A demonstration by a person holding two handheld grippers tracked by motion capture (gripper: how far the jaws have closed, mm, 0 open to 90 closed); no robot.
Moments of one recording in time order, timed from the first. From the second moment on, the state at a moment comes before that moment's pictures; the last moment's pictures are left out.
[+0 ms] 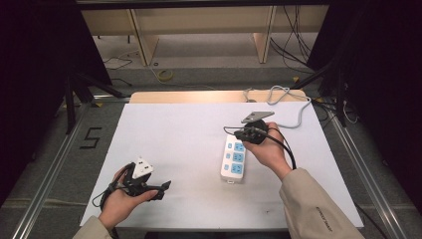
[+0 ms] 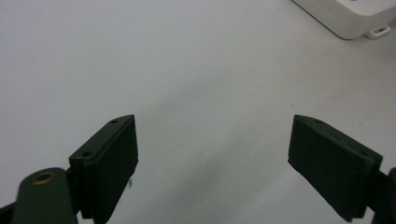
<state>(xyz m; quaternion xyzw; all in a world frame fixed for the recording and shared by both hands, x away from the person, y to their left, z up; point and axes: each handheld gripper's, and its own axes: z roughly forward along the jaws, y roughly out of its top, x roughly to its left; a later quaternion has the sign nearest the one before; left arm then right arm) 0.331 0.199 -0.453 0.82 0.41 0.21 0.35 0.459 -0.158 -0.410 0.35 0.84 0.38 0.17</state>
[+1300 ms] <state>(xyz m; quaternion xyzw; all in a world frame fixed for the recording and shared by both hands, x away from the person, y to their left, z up) 0.331 0.199 -0.453 0.82 0.41 0.21 0.35 0.477 -0.146 -0.417 0.35 0.86 0.34 0.16</state>
